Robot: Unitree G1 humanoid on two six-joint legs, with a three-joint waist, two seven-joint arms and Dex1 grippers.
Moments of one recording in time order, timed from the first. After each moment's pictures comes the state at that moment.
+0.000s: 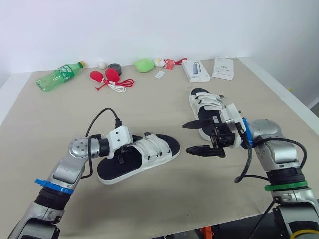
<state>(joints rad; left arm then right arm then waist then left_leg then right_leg) -0.39 0.56 -0.18 -0.01 -0.12 0.09 -0.97 -0.56 -0.67 0.04 0.10 0.51 0.28 1.48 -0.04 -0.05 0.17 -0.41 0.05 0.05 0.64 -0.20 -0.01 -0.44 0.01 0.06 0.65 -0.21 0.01</state>
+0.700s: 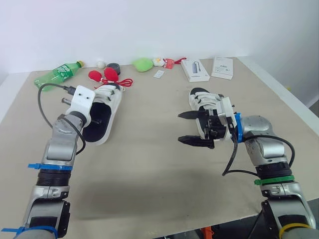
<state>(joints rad) -0.58 0.43 0.09 0.11 0.10 0.63 -0.15 -0.64 -0.57 0.04 0.21 0.43 0.15 1.39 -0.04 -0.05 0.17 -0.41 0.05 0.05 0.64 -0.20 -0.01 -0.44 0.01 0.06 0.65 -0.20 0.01</state>
